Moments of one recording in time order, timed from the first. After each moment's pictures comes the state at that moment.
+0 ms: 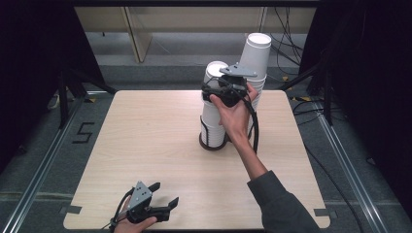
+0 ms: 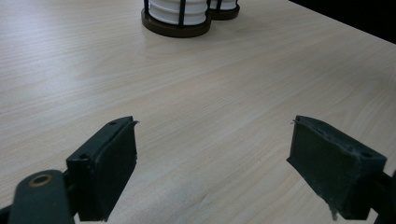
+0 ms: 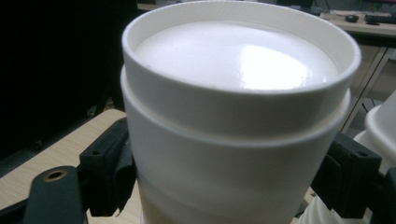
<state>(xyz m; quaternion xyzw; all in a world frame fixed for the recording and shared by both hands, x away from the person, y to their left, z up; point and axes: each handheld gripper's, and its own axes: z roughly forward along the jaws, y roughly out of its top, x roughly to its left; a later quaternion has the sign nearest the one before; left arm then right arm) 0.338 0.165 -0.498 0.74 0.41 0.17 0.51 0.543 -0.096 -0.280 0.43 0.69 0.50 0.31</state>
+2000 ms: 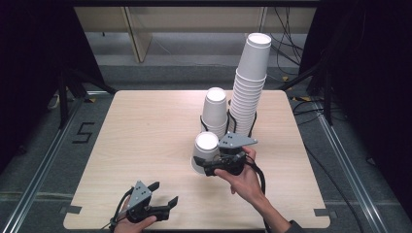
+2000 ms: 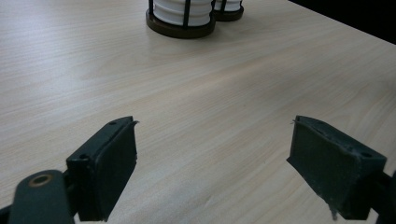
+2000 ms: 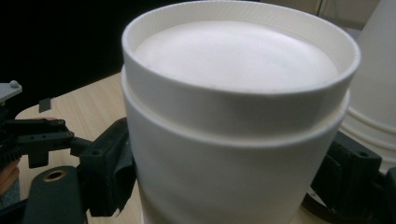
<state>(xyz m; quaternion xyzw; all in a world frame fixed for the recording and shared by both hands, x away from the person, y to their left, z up) 0.338 0.166 -0.498 0.73 0.42 0.17 0.51 0.435 -0.111 -0.395 0.29 0.79 0.52 0.14</state>
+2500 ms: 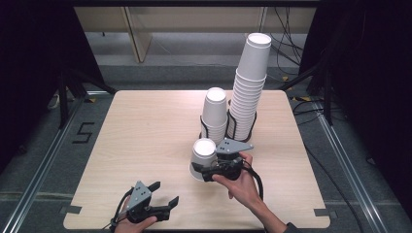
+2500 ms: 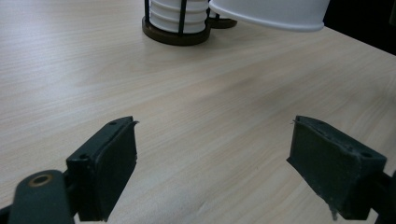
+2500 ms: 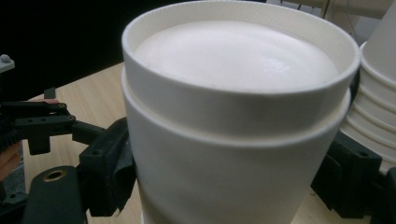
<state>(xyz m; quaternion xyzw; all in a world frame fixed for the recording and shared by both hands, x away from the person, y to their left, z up) 0.338 0.165 -0.494 0.73 0.41 0.17 0.52 0.431 -0.104 -0.413 0.29 0.80 0.52 0.12</state>
